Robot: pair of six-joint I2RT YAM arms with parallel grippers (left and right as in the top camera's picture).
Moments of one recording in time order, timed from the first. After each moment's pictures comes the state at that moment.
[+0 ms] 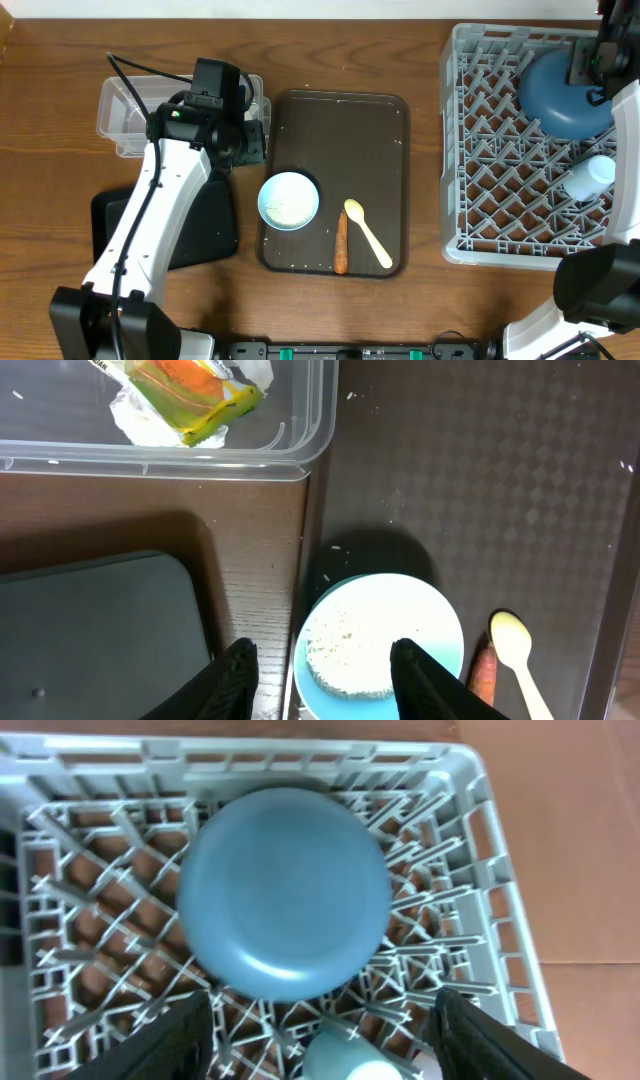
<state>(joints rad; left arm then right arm) -0.18 1.57 1.37 -0.99 0.09 -0.27 -0.20 1.82 1.92 -0.99 0.27 -0.11</state>
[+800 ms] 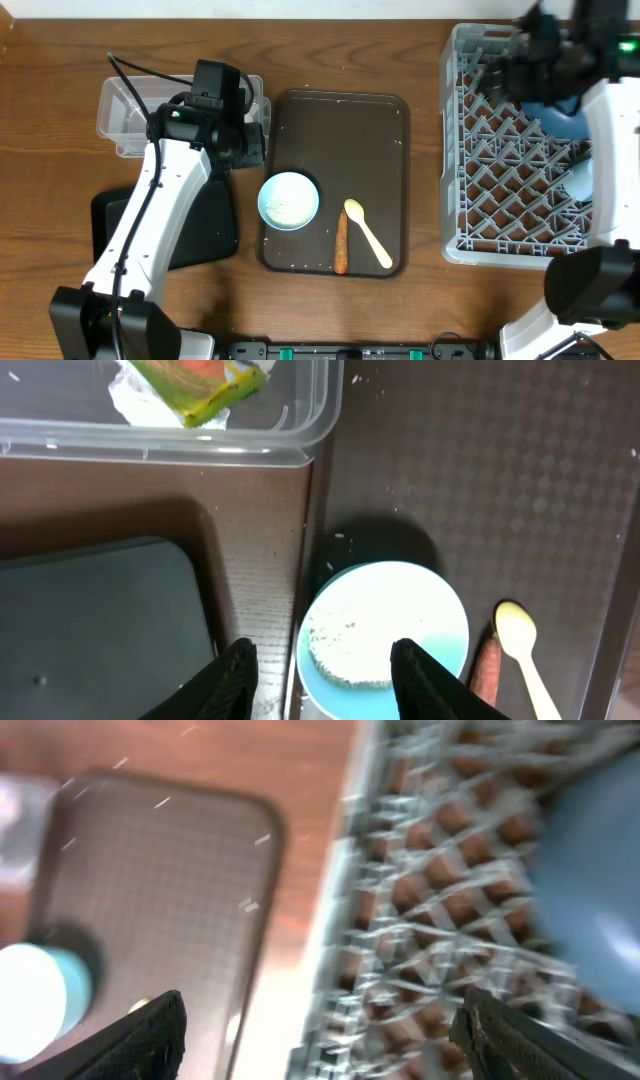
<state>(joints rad) -0.18 1.57 1.36 -1.02 0.09 -0.27 -0.05 1.82 1.90 -1.21 -0.30 -0.12</state>
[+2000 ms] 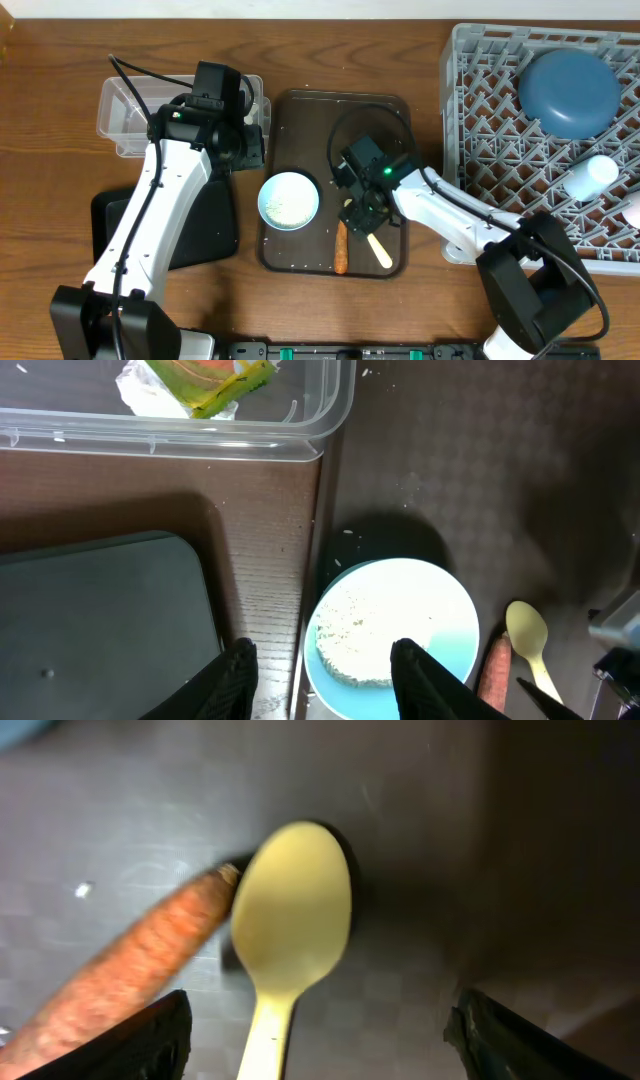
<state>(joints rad) -0.18 1.57 1.35 -1.02 0.07 -0.27 0.64 1.83 1.12 -0.70 -0.05 -0.08</state>
